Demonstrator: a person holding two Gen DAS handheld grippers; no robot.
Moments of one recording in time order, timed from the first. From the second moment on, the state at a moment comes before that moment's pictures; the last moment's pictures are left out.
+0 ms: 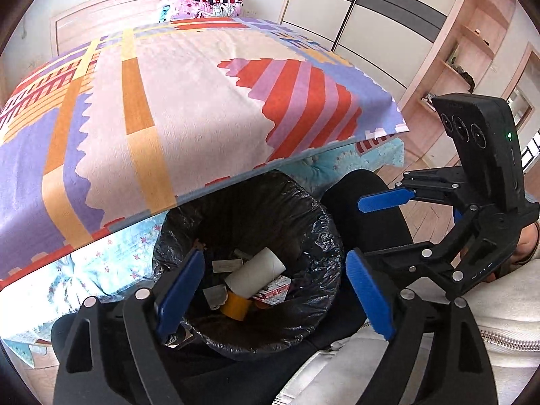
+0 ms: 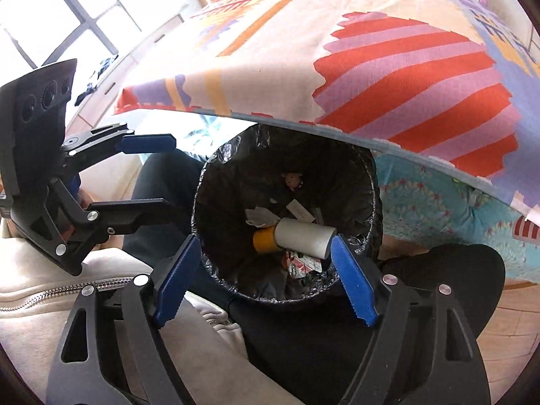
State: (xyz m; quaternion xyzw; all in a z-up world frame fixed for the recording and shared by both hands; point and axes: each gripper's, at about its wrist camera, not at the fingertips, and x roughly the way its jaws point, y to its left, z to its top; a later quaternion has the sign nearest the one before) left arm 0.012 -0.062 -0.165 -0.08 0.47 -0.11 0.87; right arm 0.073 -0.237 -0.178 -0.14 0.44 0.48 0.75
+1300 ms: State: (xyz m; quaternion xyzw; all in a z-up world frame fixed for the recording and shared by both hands) left arm 0.007 -0.065 -0.167 -0.08 0.47 -0.12 0.87; right arm 0.065 -0.235 -0.177 -0.15 0.44 0.48 0.74
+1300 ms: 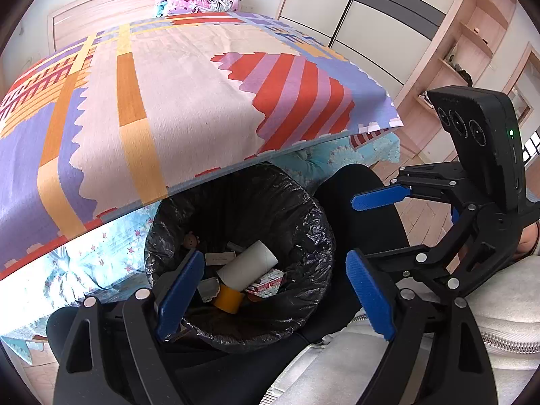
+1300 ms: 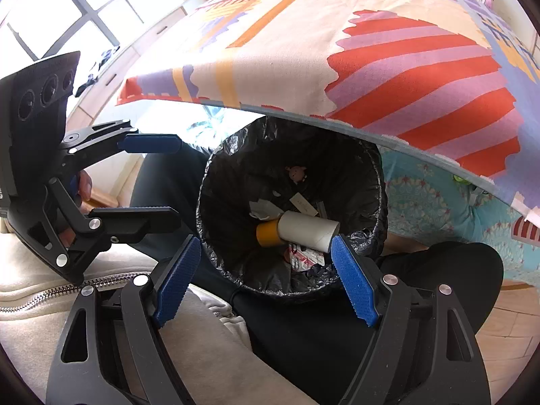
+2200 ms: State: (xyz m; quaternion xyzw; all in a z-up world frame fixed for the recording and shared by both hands) left arm 0.007 -0.065 -0.168 -0.09 0.48 -0.12 0.87; right arm 0.065 -0.235 -0.177 -0.15 0.44 0.48 0.74
